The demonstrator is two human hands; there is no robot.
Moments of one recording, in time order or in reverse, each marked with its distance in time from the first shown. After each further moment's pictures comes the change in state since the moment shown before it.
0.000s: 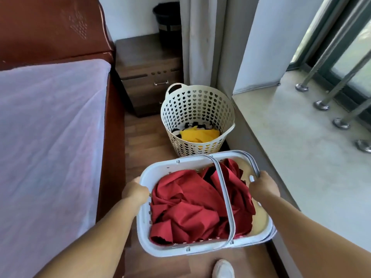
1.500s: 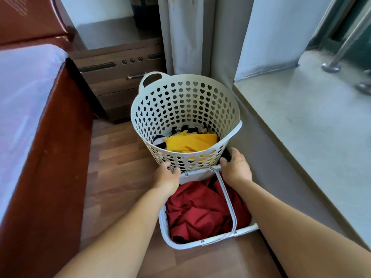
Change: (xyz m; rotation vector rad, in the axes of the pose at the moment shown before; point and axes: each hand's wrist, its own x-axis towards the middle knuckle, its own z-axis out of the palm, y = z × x) left_hand 0.188 0.098 0.216 -0.101 -0.151 0.246; right_hand 0.232 -0.055 0.165 0.162 0.084 -0.314
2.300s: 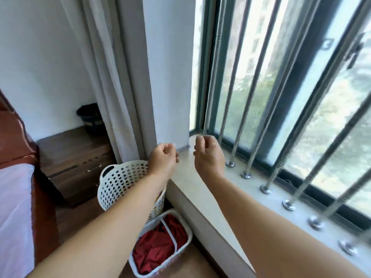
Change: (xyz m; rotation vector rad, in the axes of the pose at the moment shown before) left_hand -0.413 0.353 -0.160 -0.346 -0.141 0.577; right_hand -0.275 -0.263 -0.451 0.556 0.538 -0.112
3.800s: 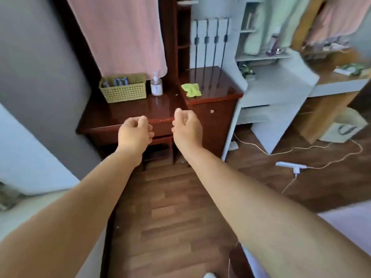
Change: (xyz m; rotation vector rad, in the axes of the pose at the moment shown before) left_hand -1.227 0.020 0.271 0.147 -2.498 0.326; right_hand -0.917 0.037 -0.820 -0.304 2.486 0.654
